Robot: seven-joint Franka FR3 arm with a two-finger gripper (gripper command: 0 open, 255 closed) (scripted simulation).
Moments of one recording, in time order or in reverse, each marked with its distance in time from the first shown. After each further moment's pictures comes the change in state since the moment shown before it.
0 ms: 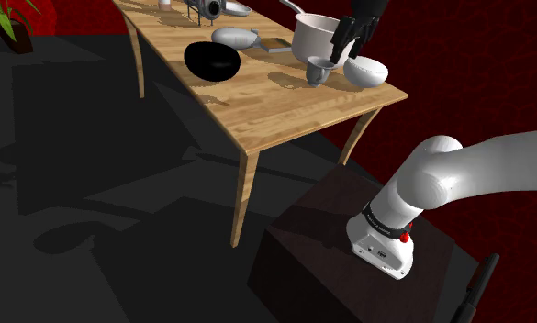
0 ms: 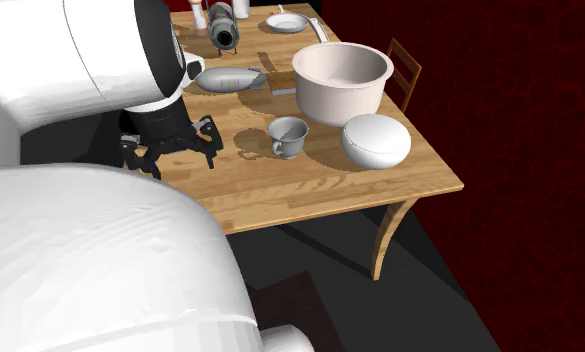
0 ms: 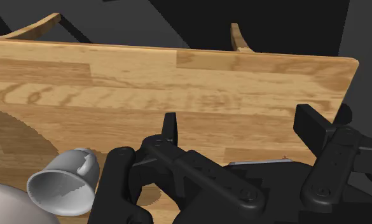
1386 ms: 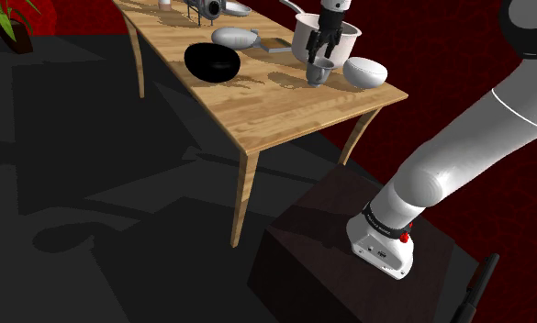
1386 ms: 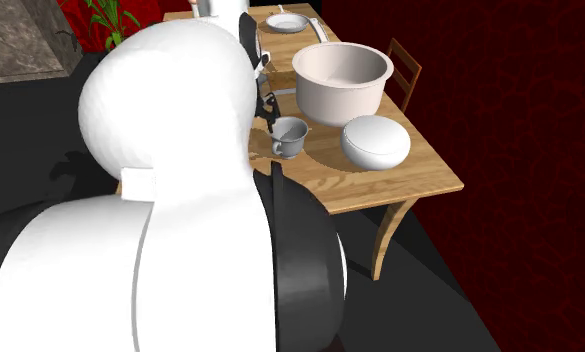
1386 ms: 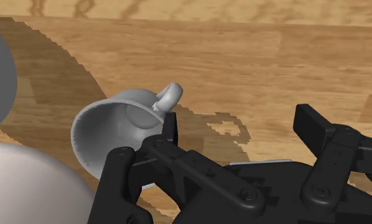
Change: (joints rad) arm -0.079 0.587 -0.208 0.279 -0.094 0.273 -0.228
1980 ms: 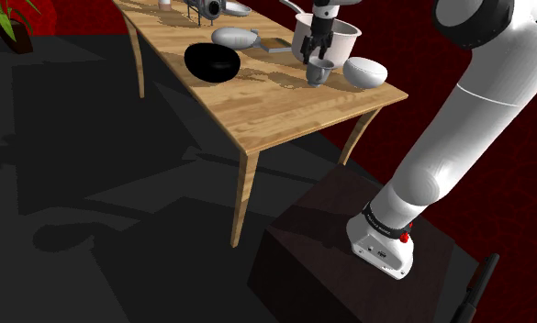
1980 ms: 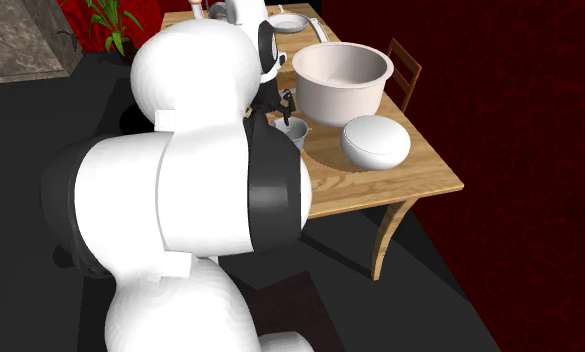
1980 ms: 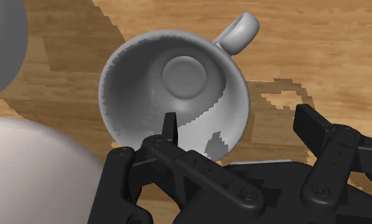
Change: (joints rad) arm -0.043 0.273 -0.053 0.213 0.038 0.048 -0.093
